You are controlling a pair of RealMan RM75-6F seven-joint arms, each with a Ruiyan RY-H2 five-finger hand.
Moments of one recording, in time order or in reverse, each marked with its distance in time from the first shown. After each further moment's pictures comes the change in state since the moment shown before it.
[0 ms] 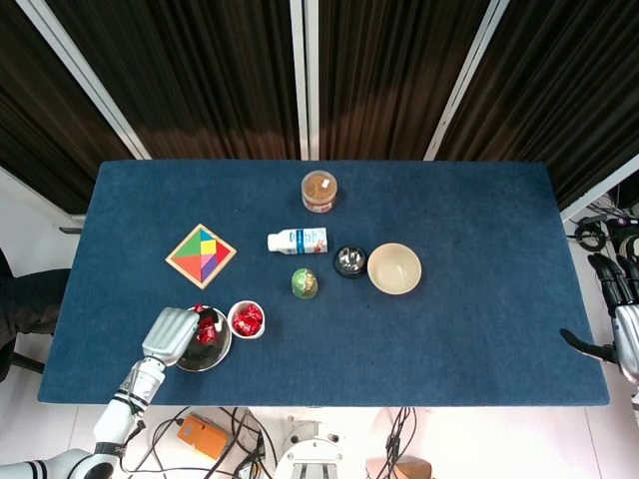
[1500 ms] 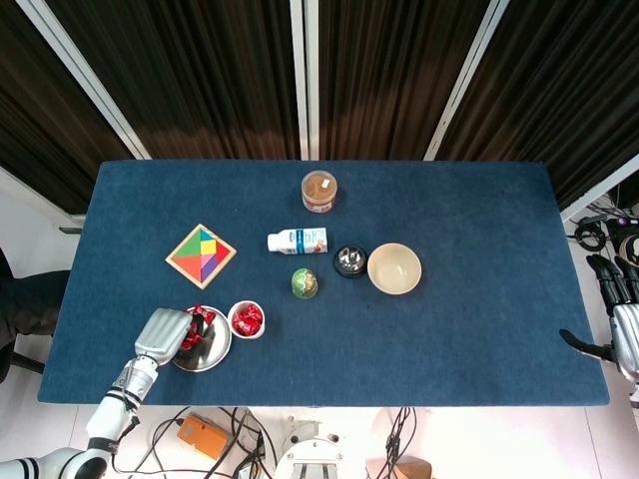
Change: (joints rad) left arm -0.011 0.047 -0.002 -0.024 -0.075 -0.064 0.081; right arm 0.007 -0.011 -0.001 0.015 0.016 -0.019 0.003
